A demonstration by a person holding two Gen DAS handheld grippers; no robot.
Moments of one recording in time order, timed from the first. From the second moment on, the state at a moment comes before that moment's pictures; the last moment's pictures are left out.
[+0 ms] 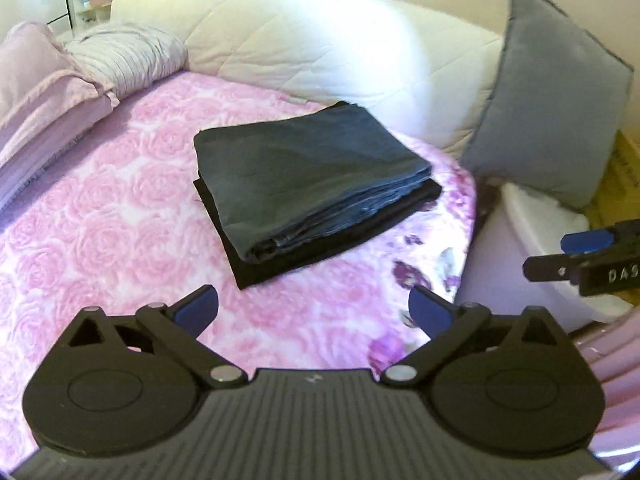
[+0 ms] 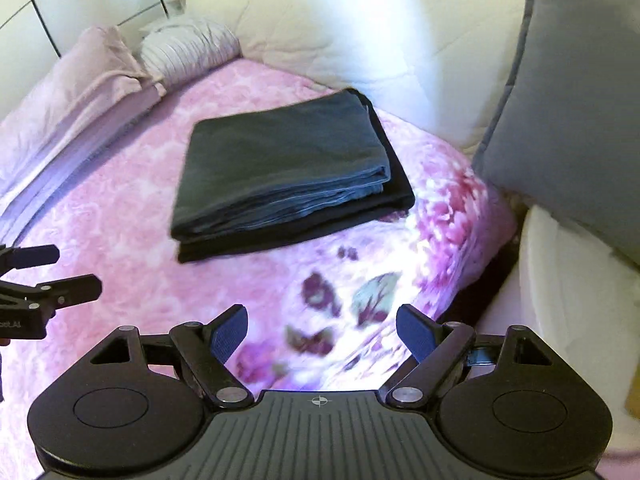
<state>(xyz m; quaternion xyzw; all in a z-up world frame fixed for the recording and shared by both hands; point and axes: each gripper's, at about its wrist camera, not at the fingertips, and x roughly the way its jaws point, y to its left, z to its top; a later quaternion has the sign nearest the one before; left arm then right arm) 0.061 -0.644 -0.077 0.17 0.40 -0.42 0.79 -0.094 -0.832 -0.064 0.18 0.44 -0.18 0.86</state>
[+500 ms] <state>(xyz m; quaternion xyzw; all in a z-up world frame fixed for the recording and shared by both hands) 0.010 -0.600 -0.014 0.11 0.39 -0.39 0.83 -0.134 -0.784 0.010 0.16 0.39 -0.20 0.88</state>
